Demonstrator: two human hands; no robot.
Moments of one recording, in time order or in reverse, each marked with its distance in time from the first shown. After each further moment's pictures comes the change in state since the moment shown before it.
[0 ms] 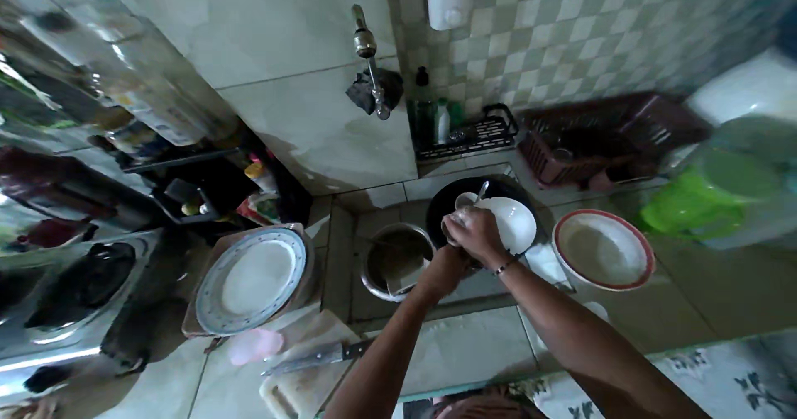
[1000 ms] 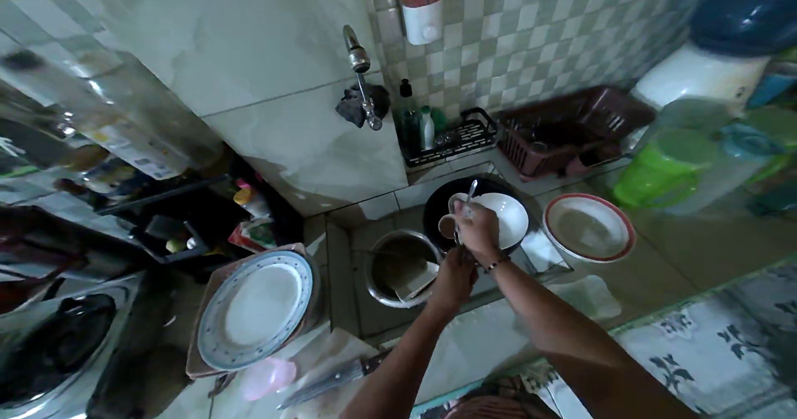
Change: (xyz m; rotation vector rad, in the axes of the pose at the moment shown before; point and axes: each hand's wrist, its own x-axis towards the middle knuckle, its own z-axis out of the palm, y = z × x) left_hand -0.042 -0.016 -0.002 -0.408 -0.049 -0.014; right_hand -0.011 -0.033 0.017 -0.065 0.166 0.359
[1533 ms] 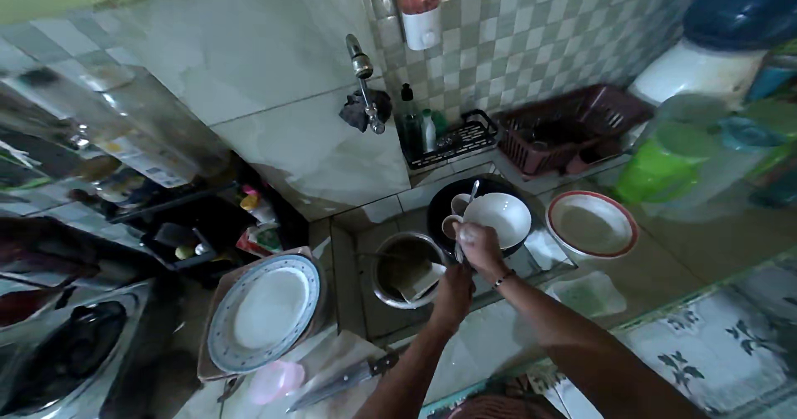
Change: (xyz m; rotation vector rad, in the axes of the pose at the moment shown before) left_hand -0.008 -0.033 -0.005 -0.028 0.086 -0.077; right_hand -0.026 0.020 0.013 0.043 -0.042 -0.067
